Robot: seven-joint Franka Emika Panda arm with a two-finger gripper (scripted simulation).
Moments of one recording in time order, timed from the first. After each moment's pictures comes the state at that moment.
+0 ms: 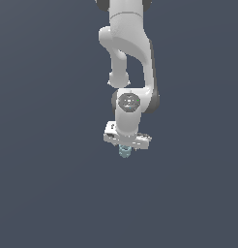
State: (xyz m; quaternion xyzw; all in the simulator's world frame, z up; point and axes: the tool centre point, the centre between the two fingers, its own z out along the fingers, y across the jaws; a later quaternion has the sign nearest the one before) arm 0.011 0.031 0.065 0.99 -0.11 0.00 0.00
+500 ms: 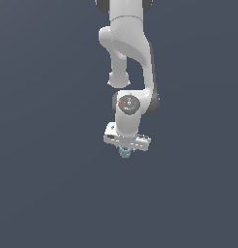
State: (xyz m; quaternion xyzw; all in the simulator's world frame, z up) arm 0.013 0.031 0.057 0.99 -0.11 0.00 0.00
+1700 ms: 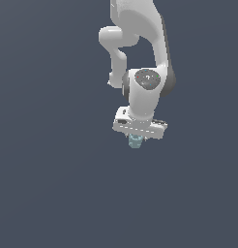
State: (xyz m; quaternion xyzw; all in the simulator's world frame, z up) arm 0.003 0.075 0.138 0.99 -0.11 0.00 0.00
